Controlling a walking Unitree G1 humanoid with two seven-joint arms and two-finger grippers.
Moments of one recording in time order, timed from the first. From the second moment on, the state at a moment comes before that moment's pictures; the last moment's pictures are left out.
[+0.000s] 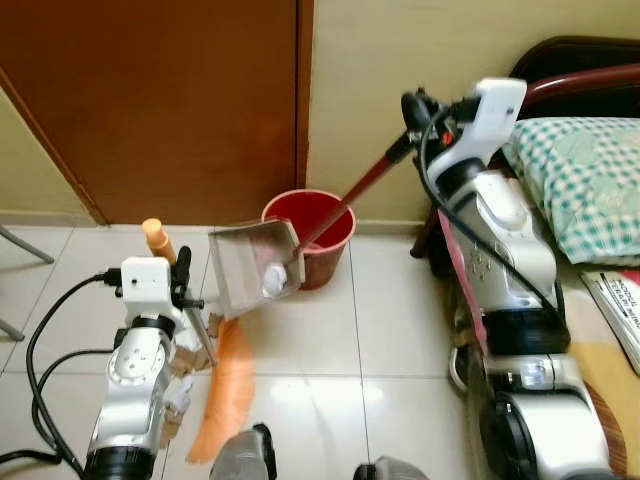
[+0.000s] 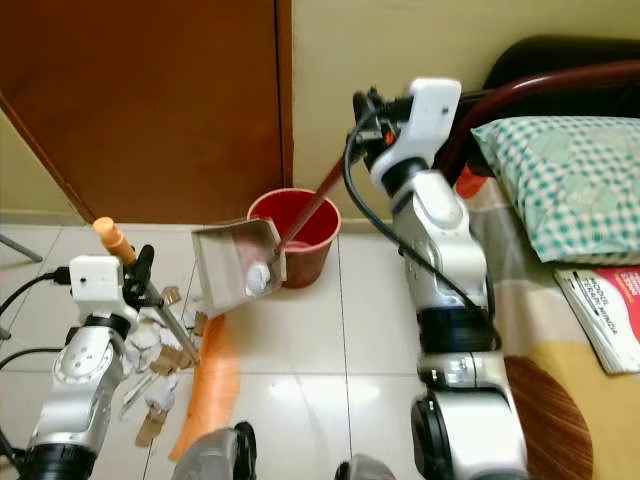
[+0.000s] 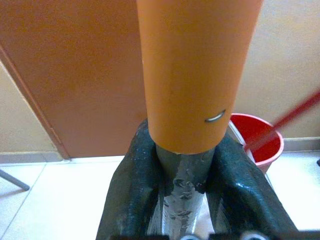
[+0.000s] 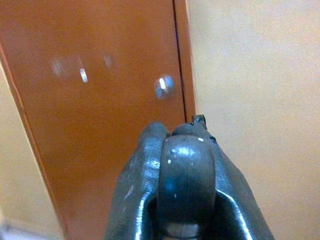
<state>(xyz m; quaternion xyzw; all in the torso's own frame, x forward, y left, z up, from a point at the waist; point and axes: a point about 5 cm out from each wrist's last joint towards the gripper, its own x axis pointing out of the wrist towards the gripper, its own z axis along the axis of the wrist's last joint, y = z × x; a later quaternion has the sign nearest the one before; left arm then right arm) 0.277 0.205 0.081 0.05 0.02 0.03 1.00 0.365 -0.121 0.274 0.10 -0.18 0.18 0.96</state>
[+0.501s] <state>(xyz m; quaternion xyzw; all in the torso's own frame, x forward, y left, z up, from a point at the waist) 0.279 0.197 0.080 0.05 0.01 0.01 1.00 0.368 -0.089 0.306 -0.06 -0.30 0.18 0.93</state>
